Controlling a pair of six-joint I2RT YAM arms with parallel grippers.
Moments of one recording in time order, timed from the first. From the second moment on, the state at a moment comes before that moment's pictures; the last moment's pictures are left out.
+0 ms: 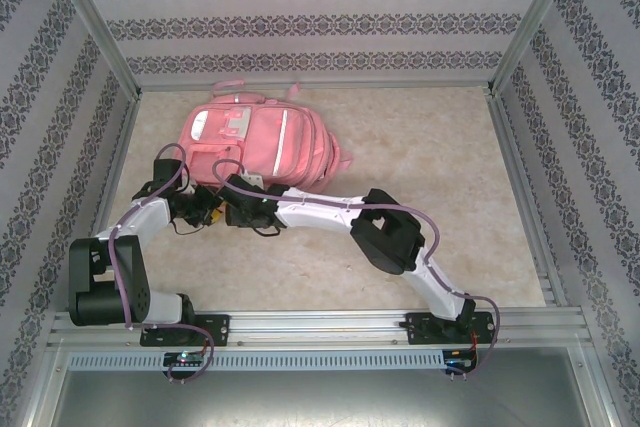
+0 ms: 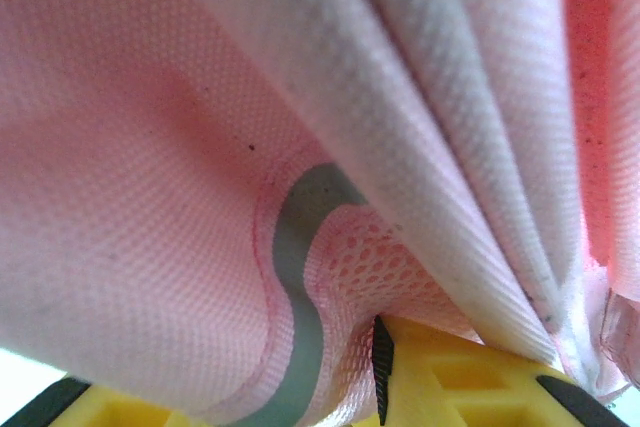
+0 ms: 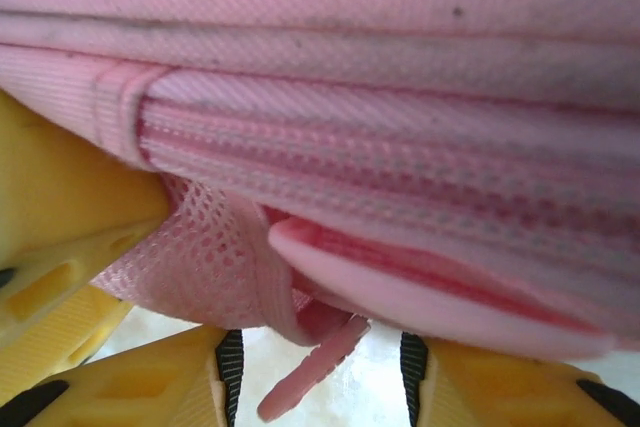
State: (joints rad) left arm 0.13 1.38 0.68 -0.41 0.53 -0.87; right arm 1.08 2.27 1.79 -0.50 0.12 0.97
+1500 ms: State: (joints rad) left arm 0.21 1.44 0.83 -0.57 0.35 -0.85; right arm 0.97 1.88 1.28 -0.47 0.24 0.84
